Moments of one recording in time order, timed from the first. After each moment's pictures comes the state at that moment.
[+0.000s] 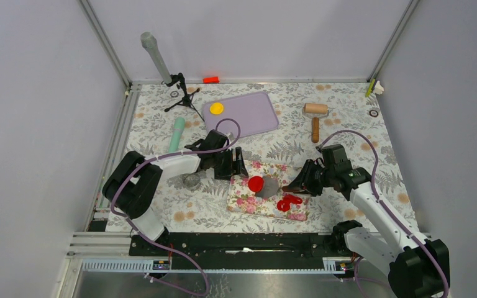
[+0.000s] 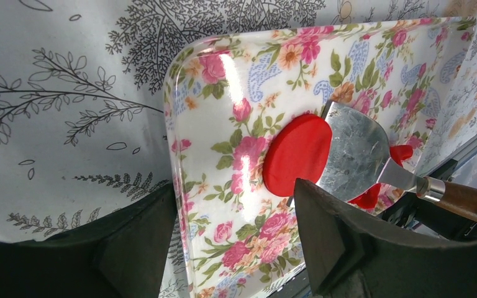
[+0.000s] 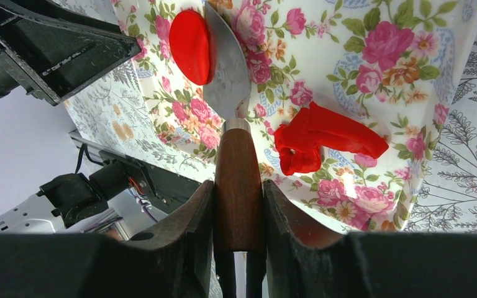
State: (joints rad) left arm -0.61 1.66 0.86 -0.18 0.34 -0.69; right arm 0.32 0.94 0.59 -0.65 -0.43 0.78
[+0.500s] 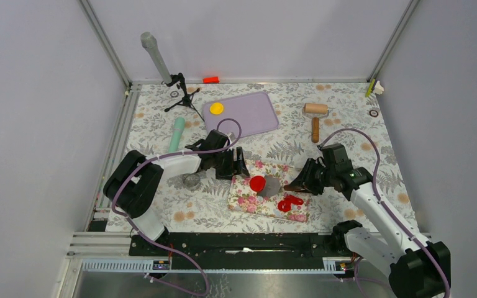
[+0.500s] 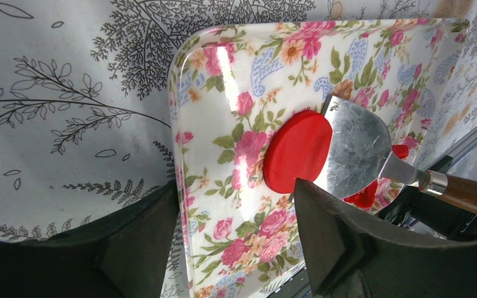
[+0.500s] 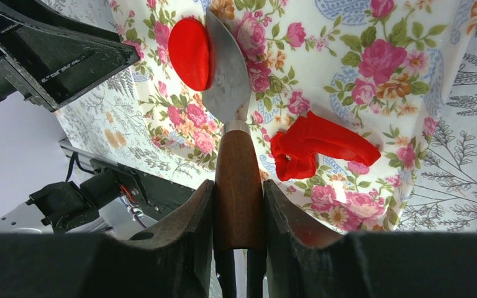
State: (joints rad) left arm -0.61 1.67 0.86 -0.16 0.36 -0.69; right arm 0.33 0.94 0.63 -0.69 -0.37 0.76
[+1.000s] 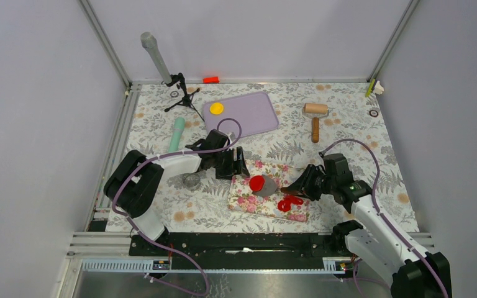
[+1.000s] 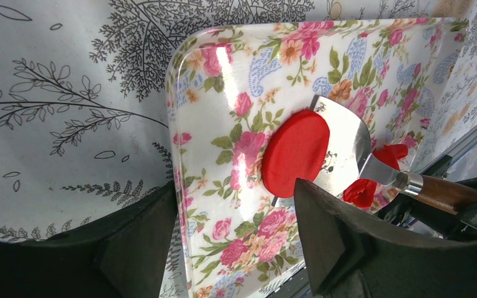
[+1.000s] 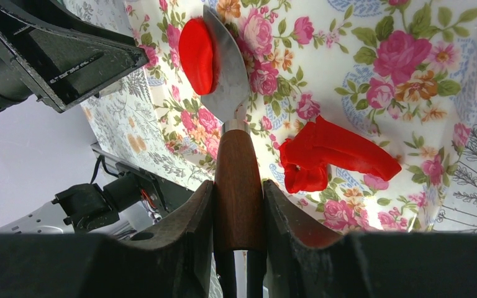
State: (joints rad) left arm -0.61 1.67 0.87 -0.16 0.36 -0.69; right arm 0.33 0.84 0.45 -0.52 -0.42 0.87
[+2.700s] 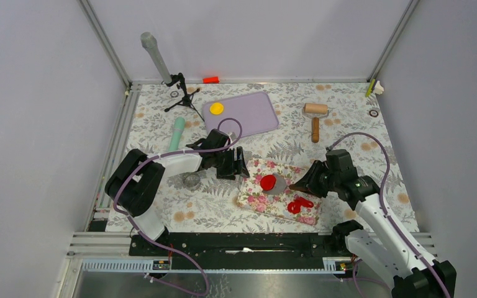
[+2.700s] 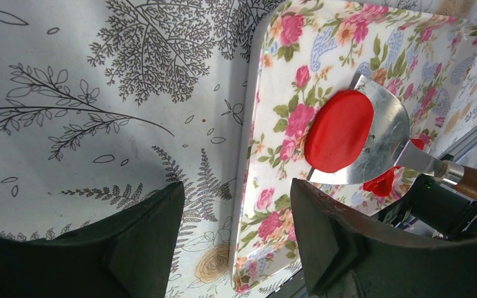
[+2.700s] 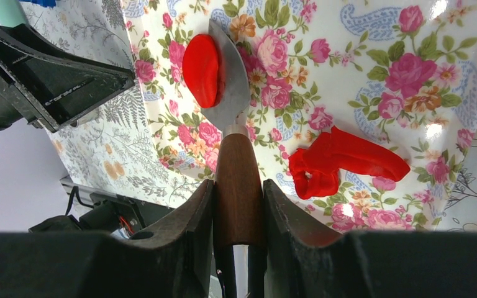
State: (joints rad) left arm -0.61 1.69 0.88 -0.17 0.36 -0.68; right arm 0.33 0.79 0.57 -0.70 -0.25 0.84
